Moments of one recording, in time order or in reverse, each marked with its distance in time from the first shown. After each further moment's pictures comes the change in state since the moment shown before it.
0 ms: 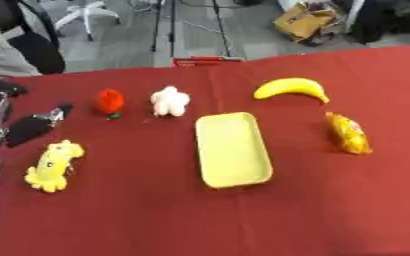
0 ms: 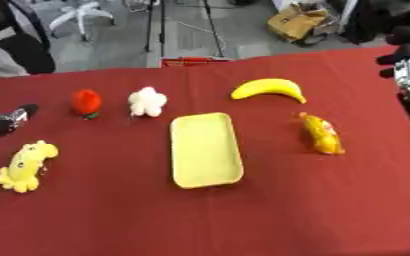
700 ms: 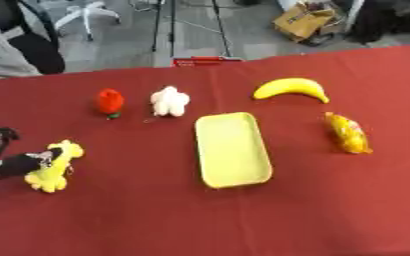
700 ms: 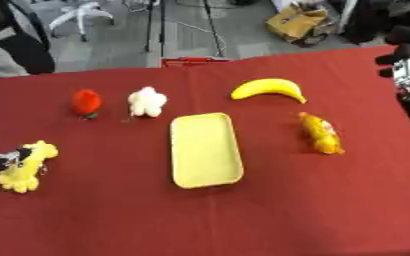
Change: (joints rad) left arm 0.024 0.031 -0.011 0.118 -0.009 0.020 0.004; right arm 0.000 0.000 0.000 0.000 0.000 0.000 0.001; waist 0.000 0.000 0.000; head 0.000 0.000
